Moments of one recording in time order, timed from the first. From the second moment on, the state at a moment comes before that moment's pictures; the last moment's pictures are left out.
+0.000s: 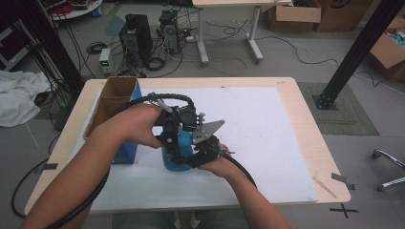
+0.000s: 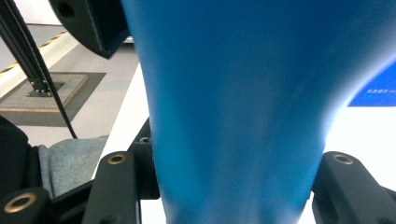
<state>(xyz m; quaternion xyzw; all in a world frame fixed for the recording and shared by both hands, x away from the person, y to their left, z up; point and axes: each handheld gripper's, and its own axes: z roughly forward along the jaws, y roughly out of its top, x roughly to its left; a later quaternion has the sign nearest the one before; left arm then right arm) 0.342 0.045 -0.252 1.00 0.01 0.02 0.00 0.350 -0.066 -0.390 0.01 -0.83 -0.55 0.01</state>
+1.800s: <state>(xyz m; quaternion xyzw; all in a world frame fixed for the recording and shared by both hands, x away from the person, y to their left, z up) 0.349 0.048 -0.232 1.00 0.05 0.01 -0.03 0.354 -0.102 -0.366 -0.02 -0.83 -0.56 0.01</state>
